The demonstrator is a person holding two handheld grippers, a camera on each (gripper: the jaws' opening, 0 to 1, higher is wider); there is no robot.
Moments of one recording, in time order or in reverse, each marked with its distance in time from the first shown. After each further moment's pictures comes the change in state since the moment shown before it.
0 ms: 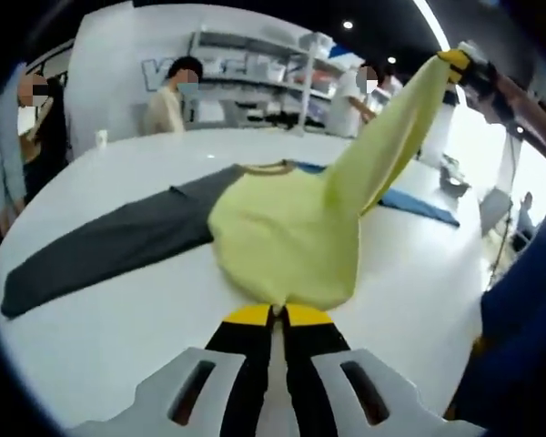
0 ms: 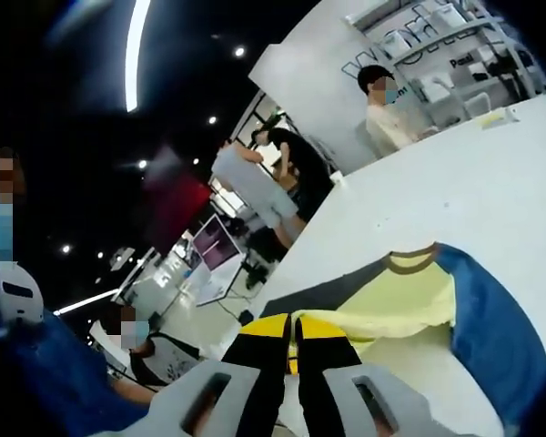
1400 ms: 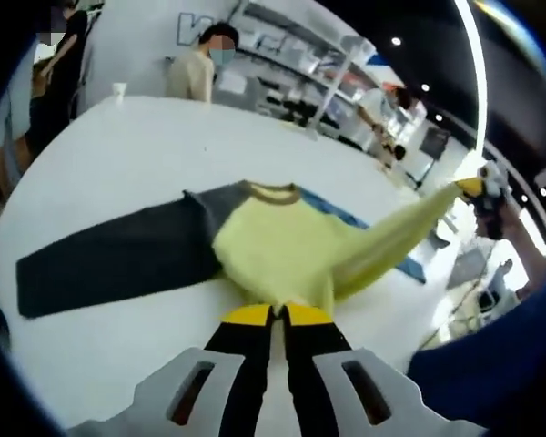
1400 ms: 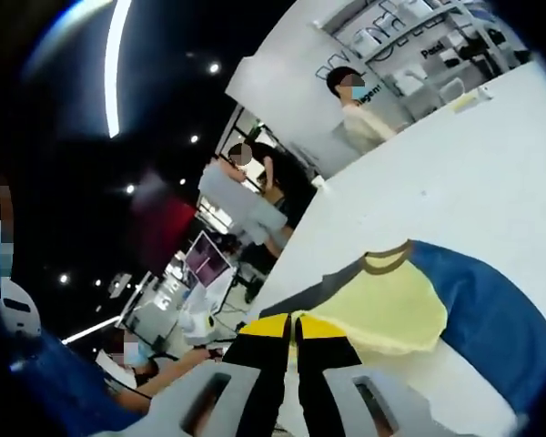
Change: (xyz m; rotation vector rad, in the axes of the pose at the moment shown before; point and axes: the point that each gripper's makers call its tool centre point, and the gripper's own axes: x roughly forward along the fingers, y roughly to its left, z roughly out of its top) left arm -0.048 0.017 0.060 -0.244 0.108 -0.051; right arm -0.006 -0.031 0.002 0.119 -0.058 -0.024
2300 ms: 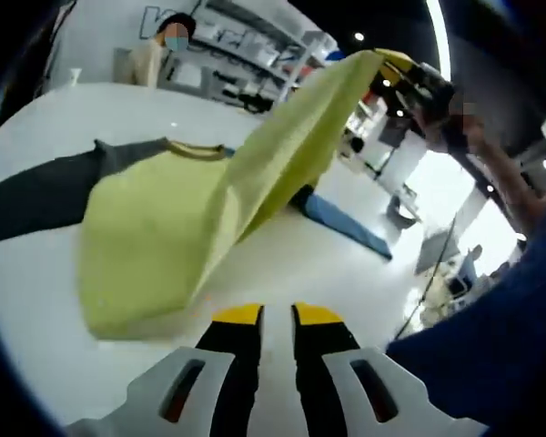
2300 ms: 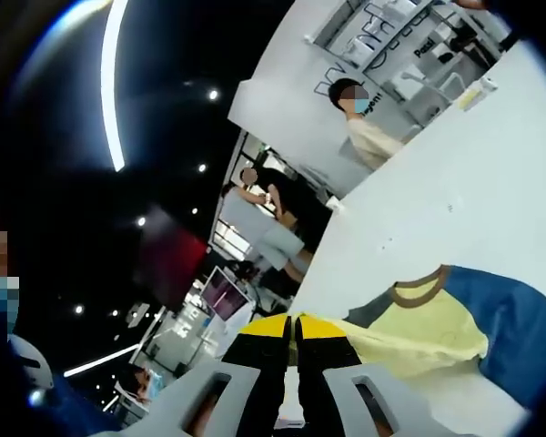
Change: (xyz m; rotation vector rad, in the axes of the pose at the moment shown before) left arm 0.072 -0.100 -0.069 -0.017 0.005 -0.201; right arm 0.048 0.021 0.048 0.081 -0.101 0.079
